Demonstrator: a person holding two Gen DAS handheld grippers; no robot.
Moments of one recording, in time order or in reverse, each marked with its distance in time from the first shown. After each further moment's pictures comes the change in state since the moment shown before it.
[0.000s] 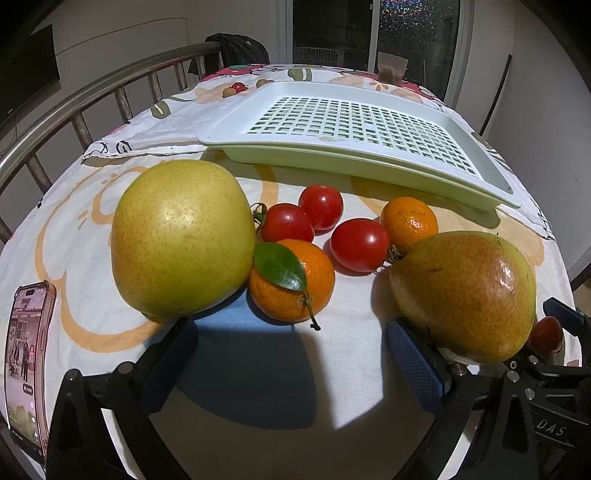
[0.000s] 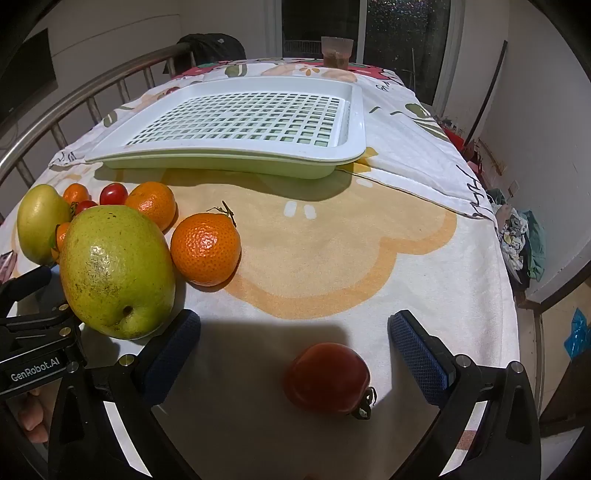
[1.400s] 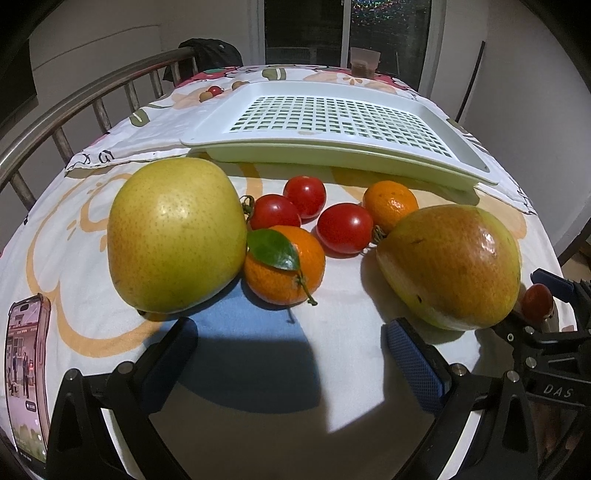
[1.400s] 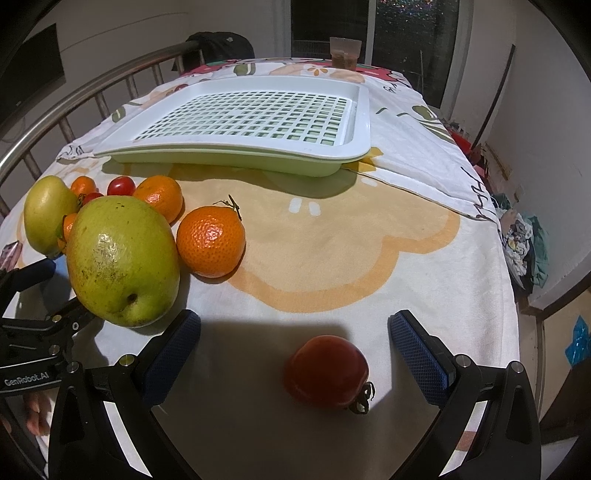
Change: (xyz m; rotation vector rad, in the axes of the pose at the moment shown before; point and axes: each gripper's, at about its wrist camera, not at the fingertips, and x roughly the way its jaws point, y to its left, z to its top) left arm -0.005 0.002 -0.007 0.084 0.002 -0.066; right arm -0.005 0.001 -0.005 -0.028 0.001 0.017
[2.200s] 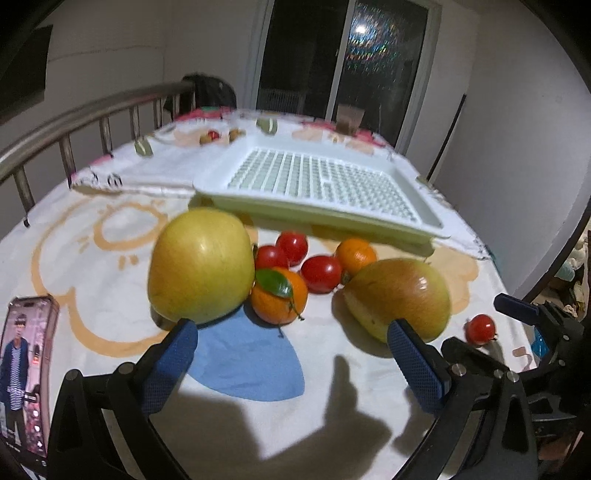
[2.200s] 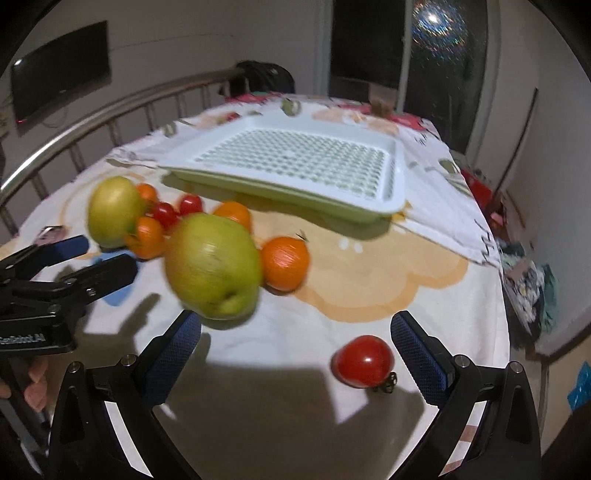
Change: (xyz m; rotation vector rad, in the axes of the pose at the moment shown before) left arm -0.050 0.017 -0.006 -0.069 -0.209 -0.140; right arm -0.048 0.029 -0.006 -0.126 -0.154 0.087
